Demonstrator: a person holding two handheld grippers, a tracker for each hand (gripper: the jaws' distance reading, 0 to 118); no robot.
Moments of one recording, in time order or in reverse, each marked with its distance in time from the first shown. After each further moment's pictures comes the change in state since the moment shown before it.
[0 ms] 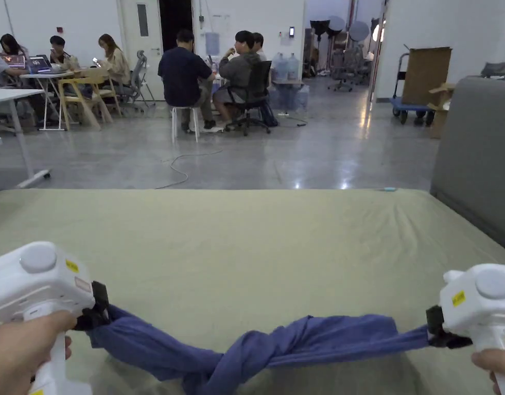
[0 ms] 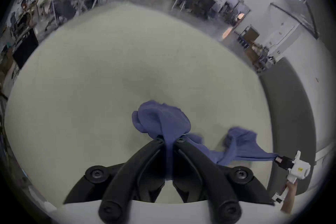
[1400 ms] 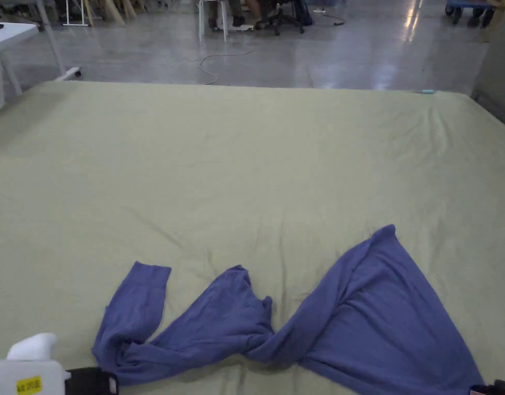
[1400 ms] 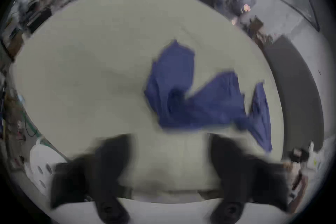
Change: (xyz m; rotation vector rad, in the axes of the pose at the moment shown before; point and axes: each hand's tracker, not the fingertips) left arm -0.118 -0.300 0.119 -0.125 -0.035 -0.043; right arm -0.026 -0.298 0.159 -0.018 0.199 -0.046
